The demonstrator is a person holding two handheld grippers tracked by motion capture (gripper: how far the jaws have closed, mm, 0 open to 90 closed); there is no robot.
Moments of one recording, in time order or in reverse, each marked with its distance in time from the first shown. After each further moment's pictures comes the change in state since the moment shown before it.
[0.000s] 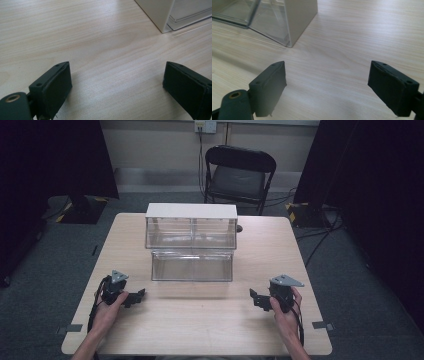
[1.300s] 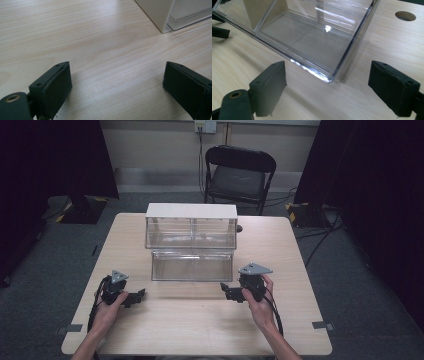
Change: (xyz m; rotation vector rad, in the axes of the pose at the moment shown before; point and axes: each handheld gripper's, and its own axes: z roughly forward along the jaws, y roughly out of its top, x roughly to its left) left arm 0.000 0.000 0.000 -0.001 0.000 -0.001; right arm 0.067 0.048 0.030 -0.007 0.157 -0.124
